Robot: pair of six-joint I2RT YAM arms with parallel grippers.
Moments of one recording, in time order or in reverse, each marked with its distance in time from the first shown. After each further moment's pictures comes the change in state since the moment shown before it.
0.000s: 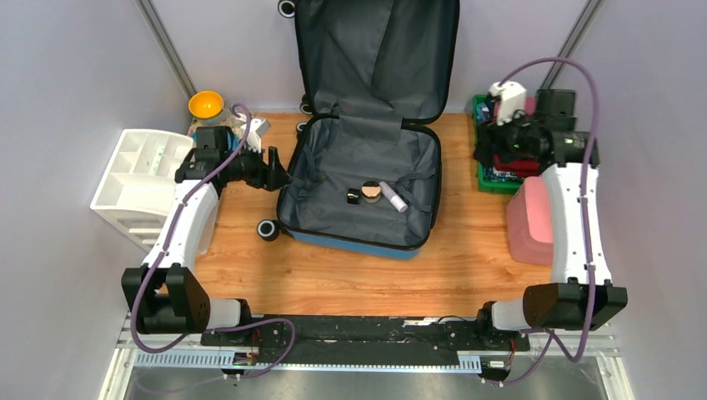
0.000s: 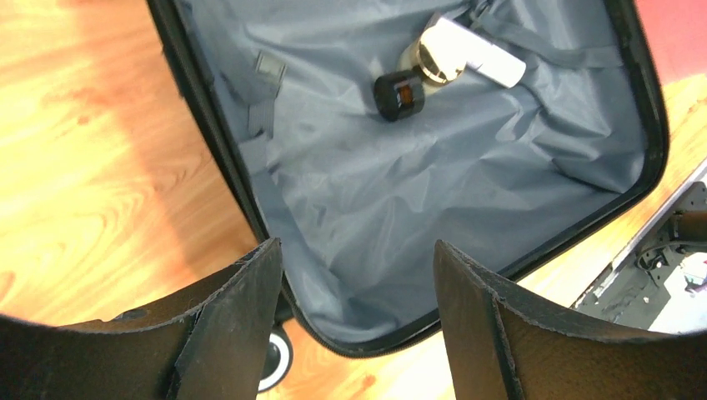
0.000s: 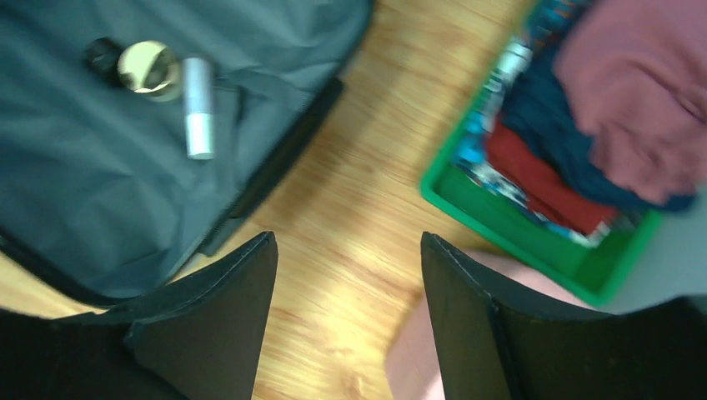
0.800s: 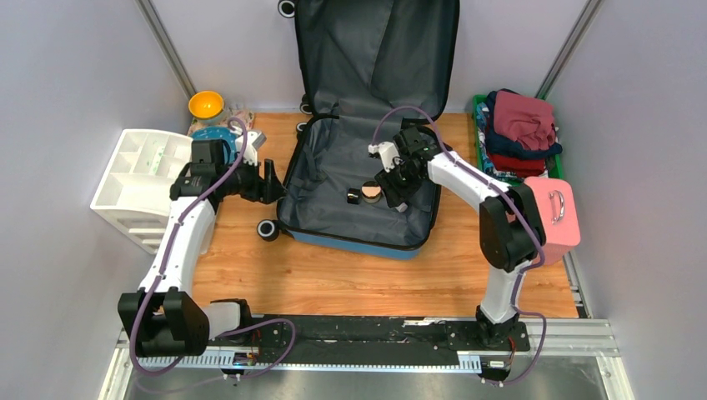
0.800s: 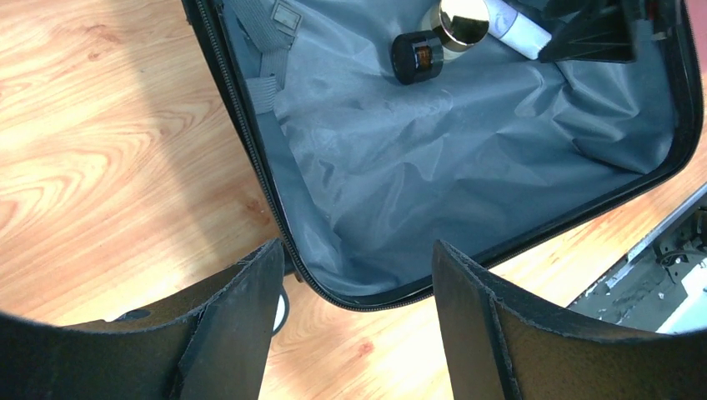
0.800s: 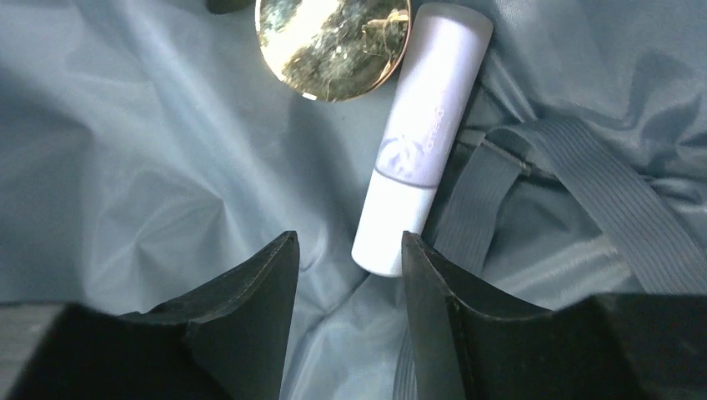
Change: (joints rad) left arm 0.025 -0.130 -0.110 -0.055 -0.074 0.004; right arm 0.613 0.475 -0.222 0.297 0.123 0.122
